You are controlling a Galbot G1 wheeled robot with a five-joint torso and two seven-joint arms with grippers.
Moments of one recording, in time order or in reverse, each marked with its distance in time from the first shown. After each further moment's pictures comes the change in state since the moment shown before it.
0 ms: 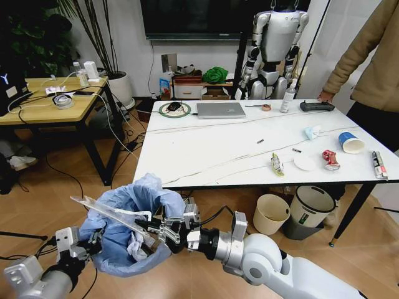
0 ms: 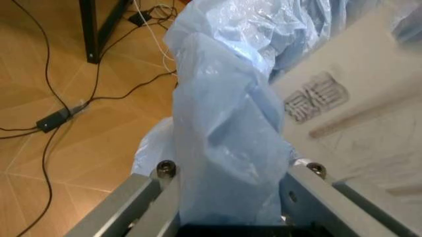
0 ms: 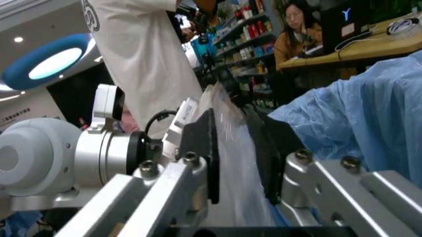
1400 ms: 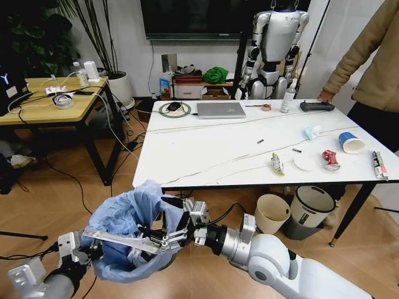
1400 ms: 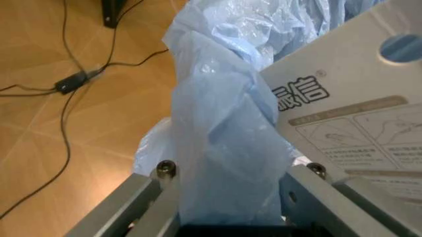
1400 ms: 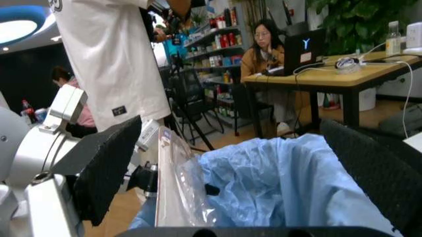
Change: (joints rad) left arm 0.014 0.011 0.025 0.002 -0.069 0.074 -0.140; right arm -0.041 -0.020 0.053 0.029 -0.174 0.058 0.072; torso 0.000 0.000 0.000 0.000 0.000
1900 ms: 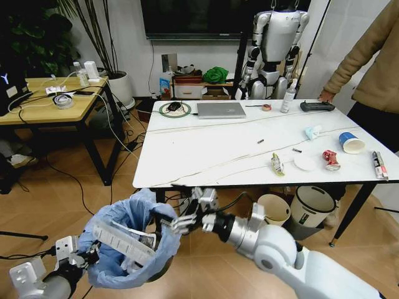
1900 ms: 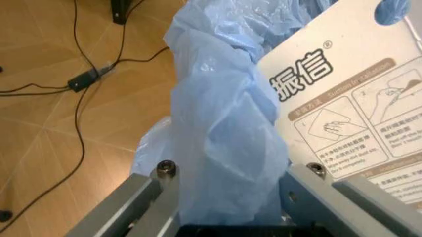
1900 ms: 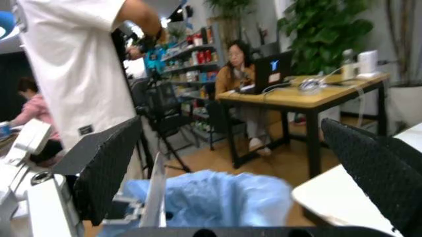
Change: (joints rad) left arm -0.025 0.047 -0.016 0.024 -0.024 0.030 -0.024; right arm 0.003 -0.032 0.153 0.007 0.063 0.001 0.008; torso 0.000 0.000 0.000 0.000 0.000
